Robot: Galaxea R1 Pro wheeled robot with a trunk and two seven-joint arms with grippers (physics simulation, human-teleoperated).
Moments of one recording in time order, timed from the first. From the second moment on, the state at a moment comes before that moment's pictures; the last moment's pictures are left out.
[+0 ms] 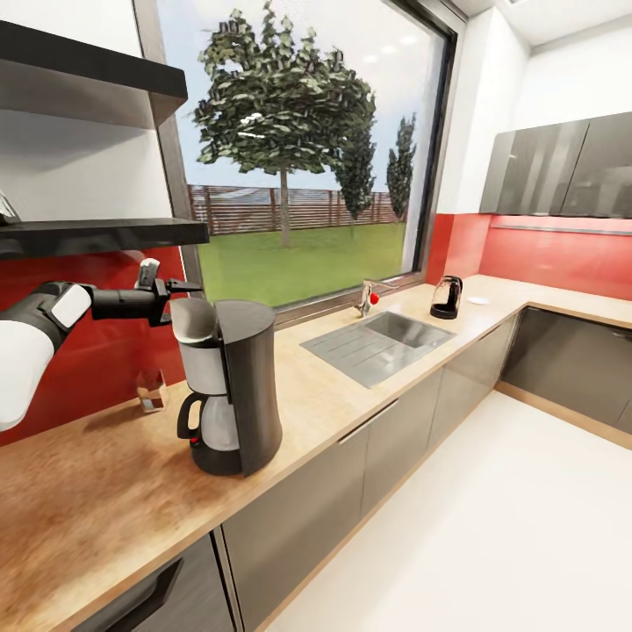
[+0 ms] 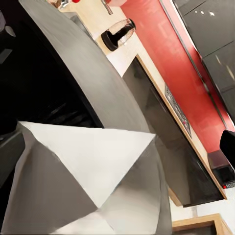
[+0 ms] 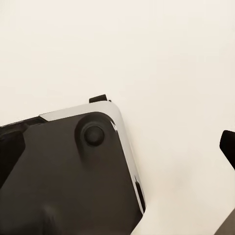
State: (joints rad) left arm -1.55 0.36 0.18 -0.15 0.17 1.02 -0.89; right arm -0.02 -0.06 -0.10 -0.16 -0.18 -0.16 0.00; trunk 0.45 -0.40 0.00
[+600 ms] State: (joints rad) left arm -1.55 0.37 0.18 -0.15 0.16 1.02 -0.89; right arm -0.02 -0.06 -0.10 -0.16 -0.18 -0.16 0.00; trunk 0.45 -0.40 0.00
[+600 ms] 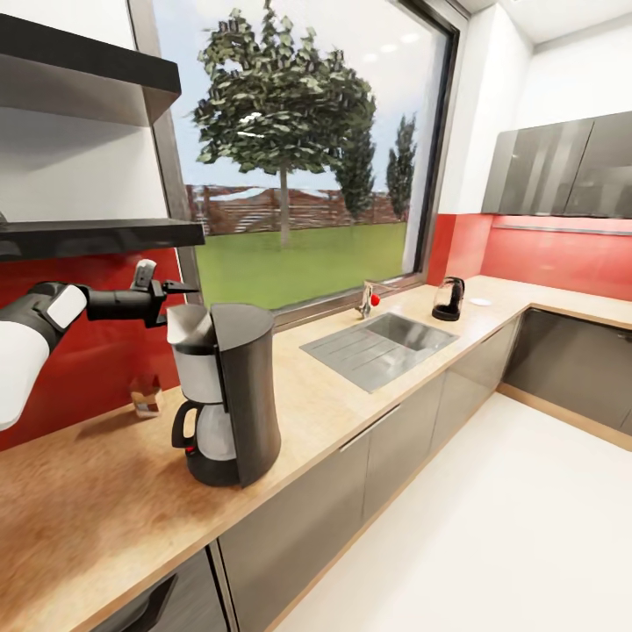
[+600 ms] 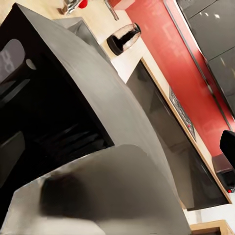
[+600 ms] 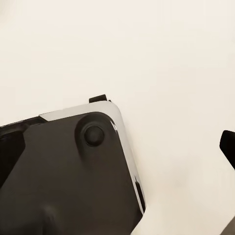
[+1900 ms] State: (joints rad) left arm -1.37 0.48 0.17 -0.24 0.14 0.97 -0.89; right arm -0.02 -0.06 -0.10 -0.16 -0.18 -0.16 -0.01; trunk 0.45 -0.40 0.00
